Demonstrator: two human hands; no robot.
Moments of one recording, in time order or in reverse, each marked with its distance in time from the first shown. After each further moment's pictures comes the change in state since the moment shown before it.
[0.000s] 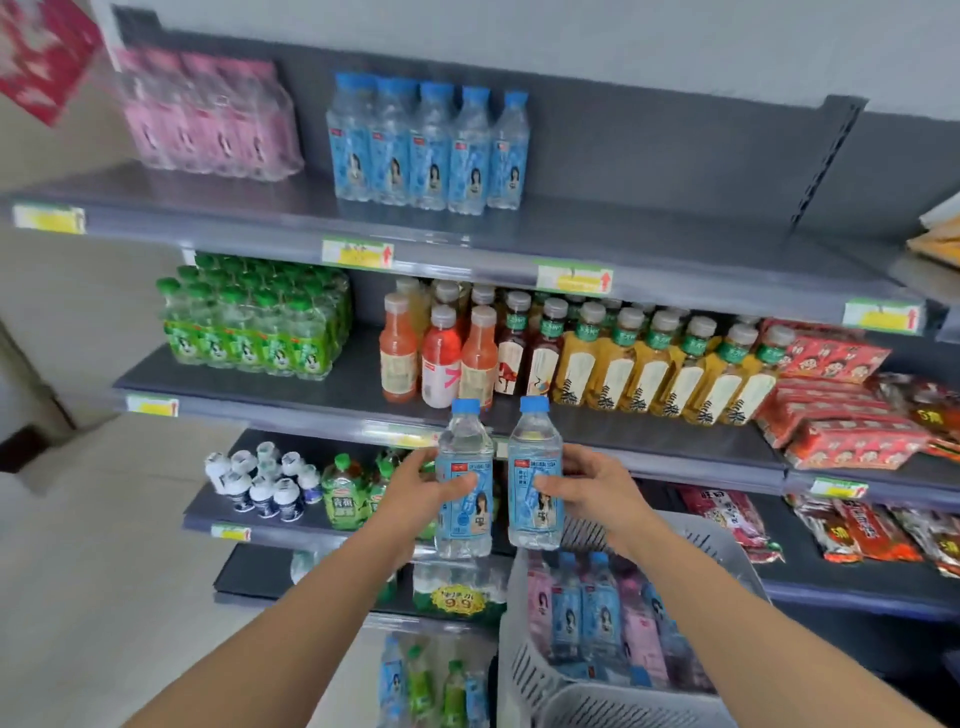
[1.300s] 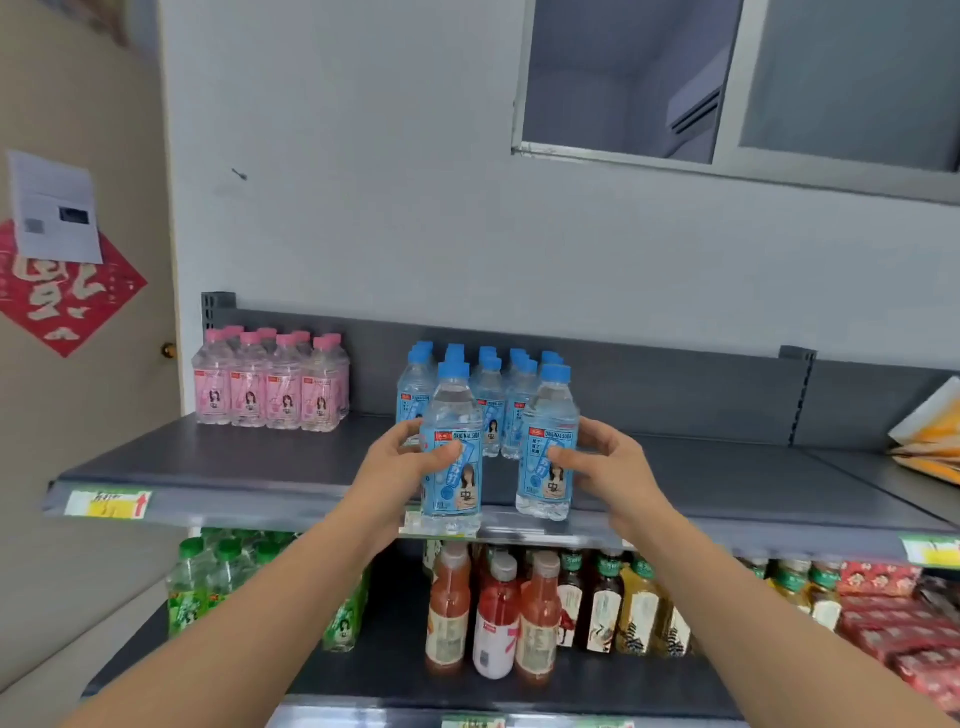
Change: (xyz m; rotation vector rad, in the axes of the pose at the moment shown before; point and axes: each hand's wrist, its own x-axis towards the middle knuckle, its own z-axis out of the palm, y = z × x) left_hand 0.078 0.266 -0.157 -0.143 -0.107 0.518; right_hand 0.079 -0.281 0.106 0.127 0.244 -0.530
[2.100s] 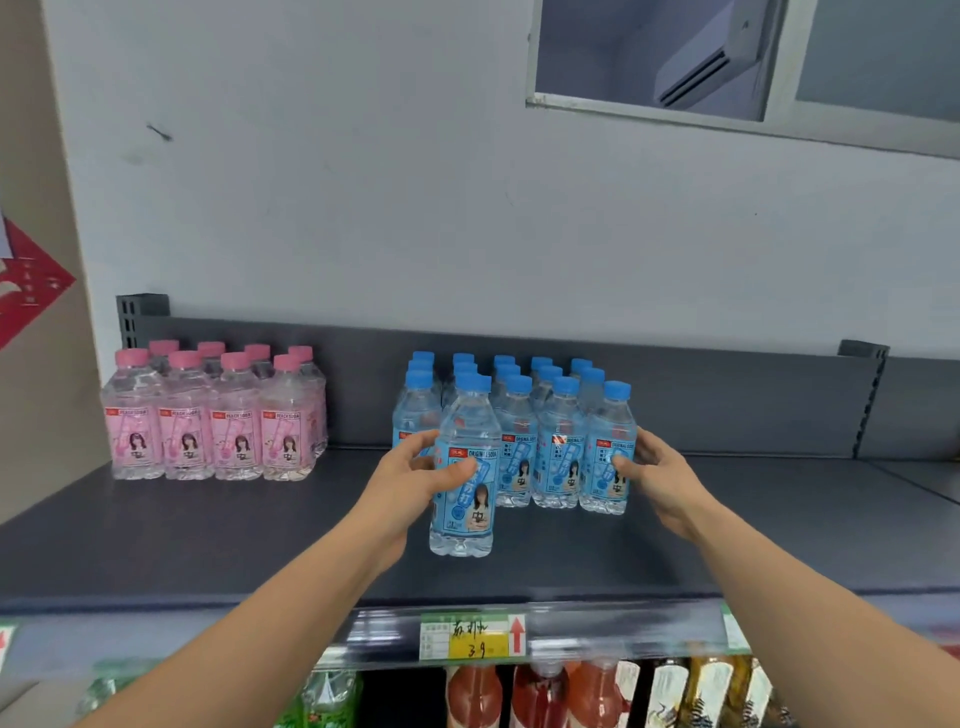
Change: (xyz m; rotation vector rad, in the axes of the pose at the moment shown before) left_hand 0.147 -0.023 -0.027 0.041 -0.138 -0.066; right_hand 0.185 0.089 -0.027 -0.106 0.131 0.123
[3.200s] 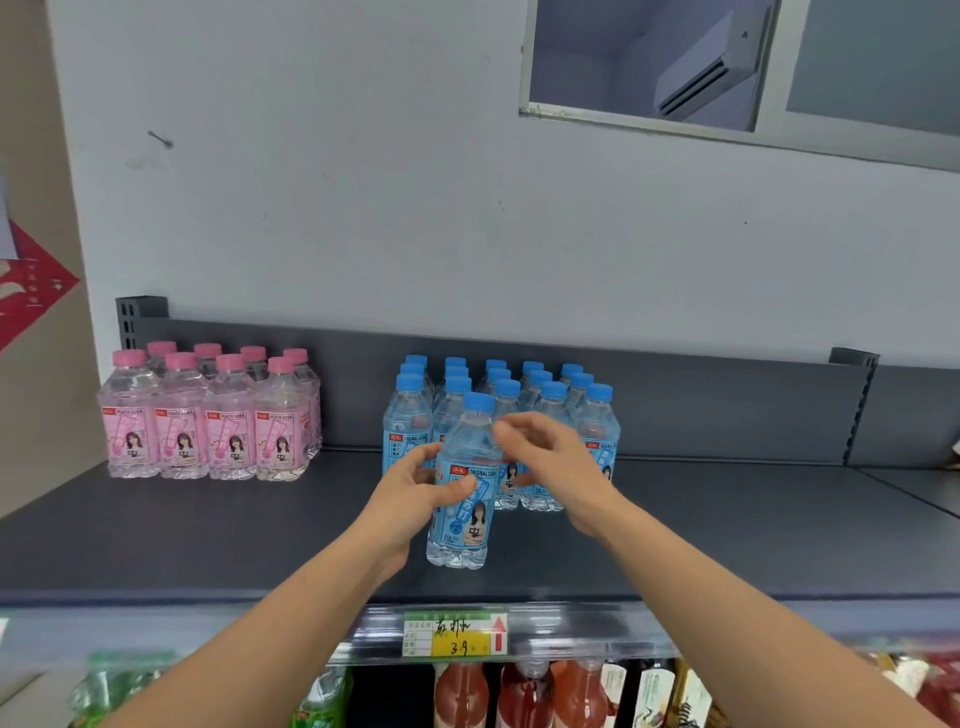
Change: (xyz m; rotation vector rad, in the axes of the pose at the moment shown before) left_hand -0.005 -0.006 0.017 -0.024 0.011 -0.022; right_hand -0.082 -0.070 0.090 -0.223 -0.299 -0.246
